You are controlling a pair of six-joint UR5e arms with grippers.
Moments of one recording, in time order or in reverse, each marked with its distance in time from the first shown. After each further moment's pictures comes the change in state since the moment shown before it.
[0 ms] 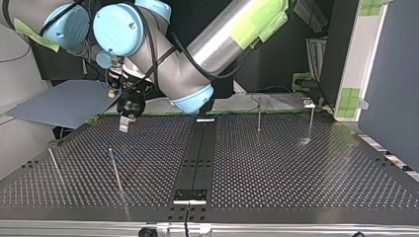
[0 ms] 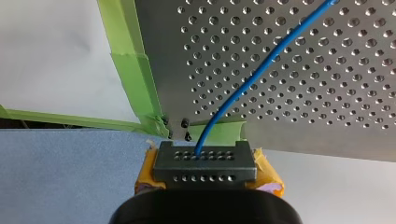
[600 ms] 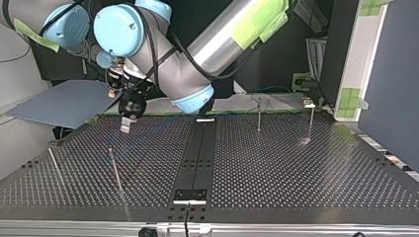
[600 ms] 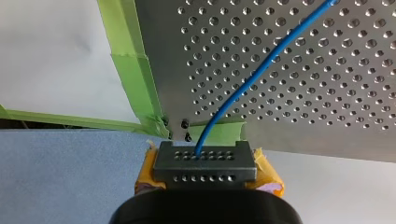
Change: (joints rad) left arm 0.004 0.000 0.000 0.000 -0.019 -0.025; right arm 0.000 0.000 0.000 0.000 -0.002 0.000
